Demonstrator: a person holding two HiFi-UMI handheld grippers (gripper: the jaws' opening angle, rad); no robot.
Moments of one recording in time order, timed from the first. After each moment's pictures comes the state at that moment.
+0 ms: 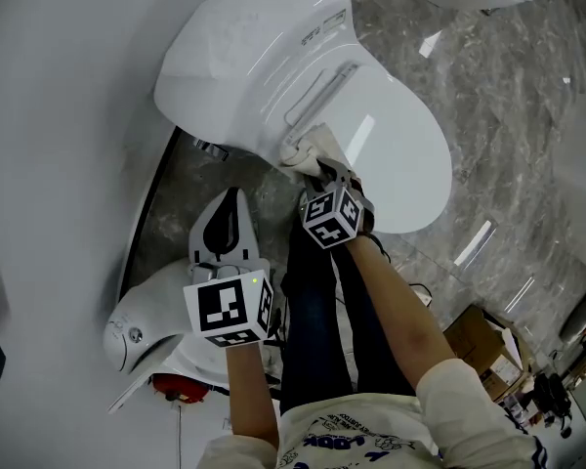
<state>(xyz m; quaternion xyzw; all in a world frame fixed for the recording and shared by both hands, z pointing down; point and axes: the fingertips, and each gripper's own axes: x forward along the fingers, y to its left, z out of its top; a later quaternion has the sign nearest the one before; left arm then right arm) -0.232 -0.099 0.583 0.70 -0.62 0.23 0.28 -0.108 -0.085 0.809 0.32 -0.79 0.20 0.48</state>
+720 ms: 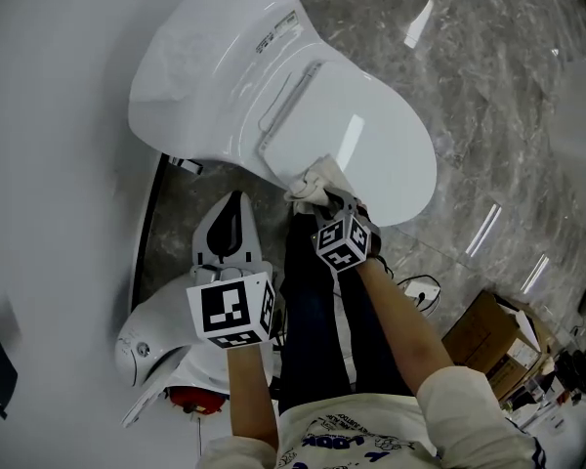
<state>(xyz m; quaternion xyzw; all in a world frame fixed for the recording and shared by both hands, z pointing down) -0.166 -0.103 0.579 0.74 -0.57 0.24 0.26 -0.034 -0.013 0.816 0.32 -0.78 0.24 0.48</state>
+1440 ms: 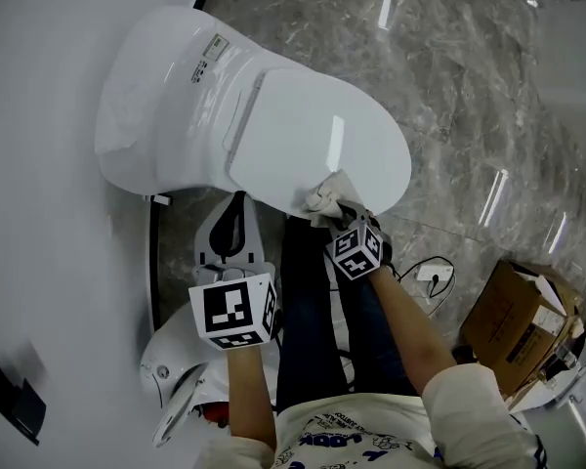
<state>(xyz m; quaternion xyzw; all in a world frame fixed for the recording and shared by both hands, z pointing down) -0.059 -0.116 0.568 0.80 -0.49 0.26 0.23 0.071 0.036 0.821 0.38 -0.74 0.31 0.46</state>
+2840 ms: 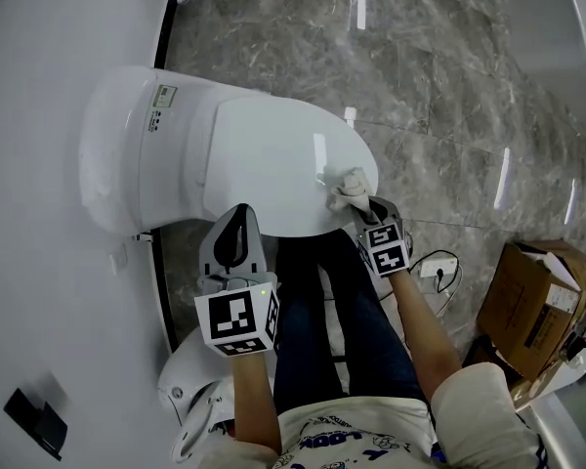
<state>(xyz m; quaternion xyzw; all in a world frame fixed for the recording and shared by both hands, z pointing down) 0.053 -0.109 0.551 0.83 -0.44 0.28 0.21 0.233 0.032 0.775 0.54 -0.66 0.39 0.35</state>
